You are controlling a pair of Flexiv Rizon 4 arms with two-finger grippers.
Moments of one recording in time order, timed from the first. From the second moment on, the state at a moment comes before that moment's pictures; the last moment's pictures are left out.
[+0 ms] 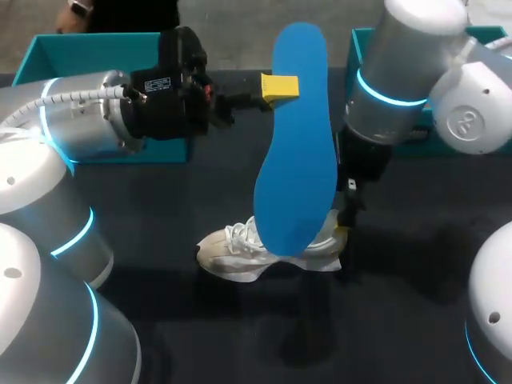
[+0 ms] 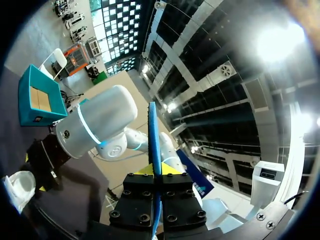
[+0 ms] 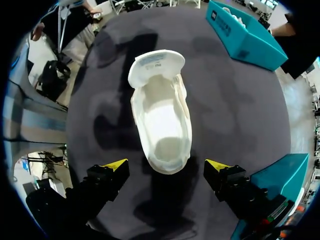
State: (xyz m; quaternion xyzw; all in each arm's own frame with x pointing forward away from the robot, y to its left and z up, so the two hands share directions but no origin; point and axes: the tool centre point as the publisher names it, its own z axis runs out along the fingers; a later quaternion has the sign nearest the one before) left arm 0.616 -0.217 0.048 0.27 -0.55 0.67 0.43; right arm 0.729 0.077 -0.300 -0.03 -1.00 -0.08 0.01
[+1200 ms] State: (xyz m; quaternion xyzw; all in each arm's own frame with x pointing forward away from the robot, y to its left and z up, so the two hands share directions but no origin) left arm 0.616 -0.218 0.047 0.27 -0.55 0.67 0.43; right arm 0.723 0.083 -0.295 -0.05 -1.00 -0.06 0.03
